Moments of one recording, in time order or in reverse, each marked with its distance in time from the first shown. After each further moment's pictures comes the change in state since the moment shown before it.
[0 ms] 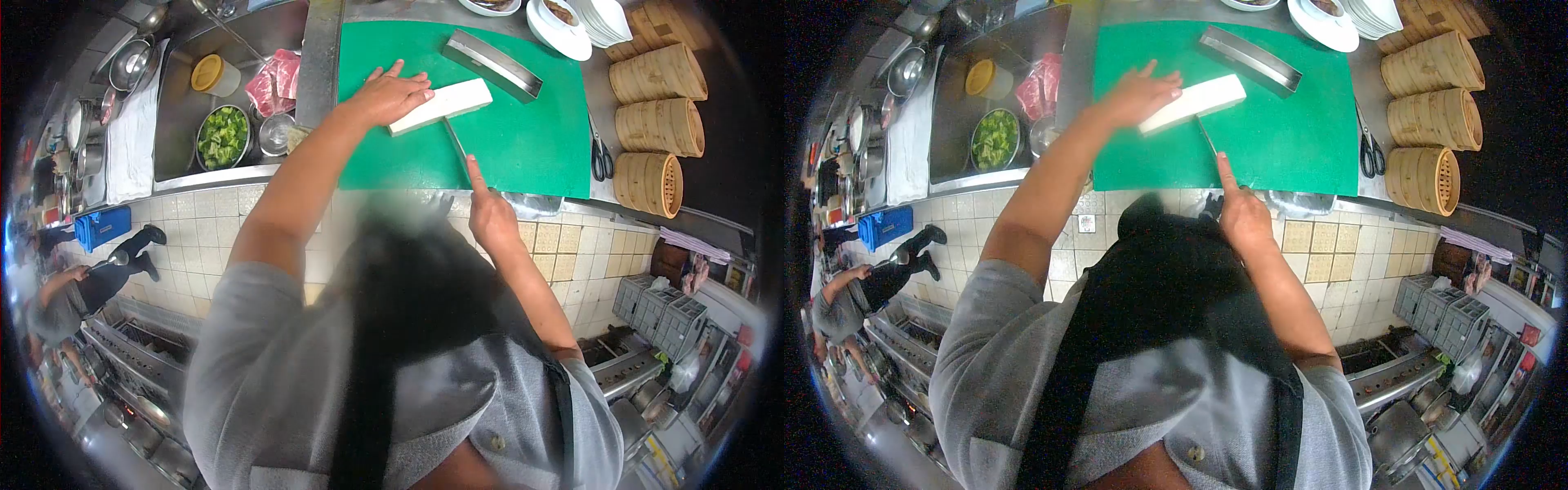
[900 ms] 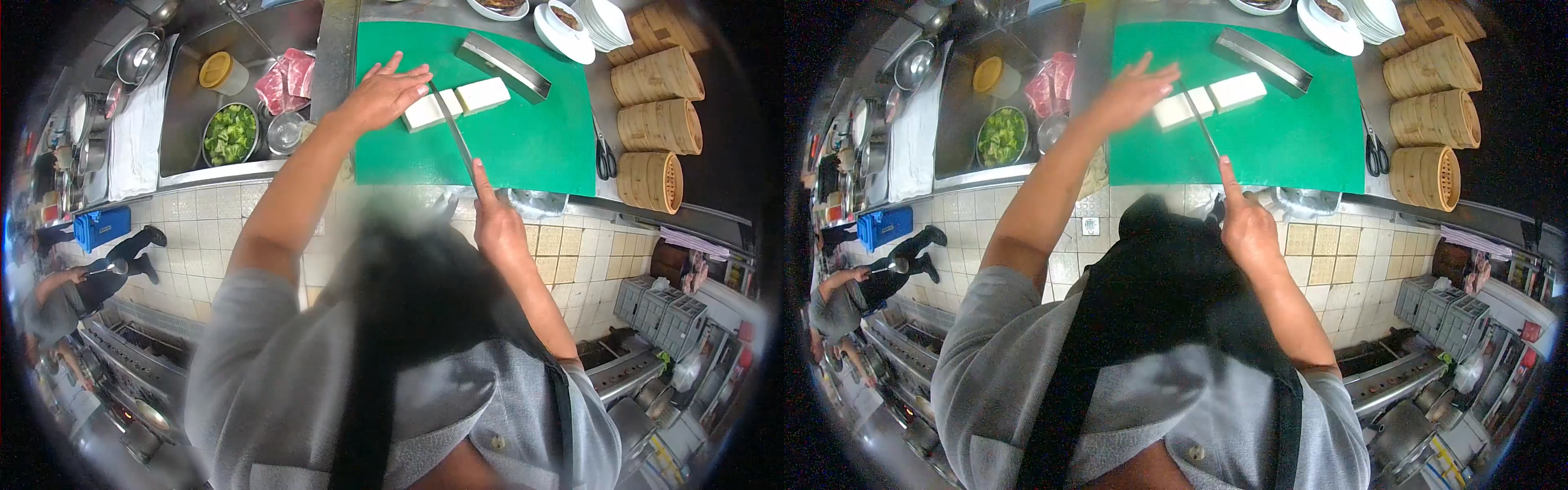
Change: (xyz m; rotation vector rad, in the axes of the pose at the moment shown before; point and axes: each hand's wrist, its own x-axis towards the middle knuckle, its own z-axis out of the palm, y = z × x) left_hand -0.044 -0.010 -0.022 -0.131 0.232 0.107; right_hand -0.032 -0.041 -0.010 0.035 0.104 -0.067
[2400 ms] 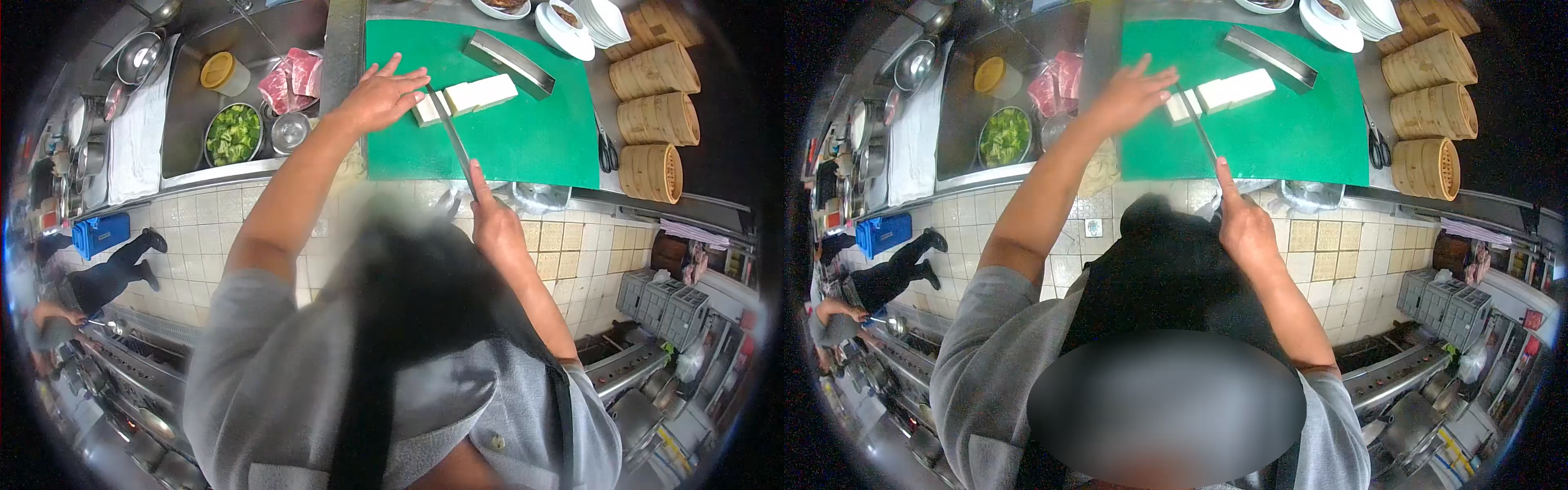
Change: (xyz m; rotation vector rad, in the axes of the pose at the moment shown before) left_hand -0.020 -0.014 -0.009 0.124 -0.034 0.063; right_hand -0.008 -0.031 0.010 0.046 -0.071 0.088
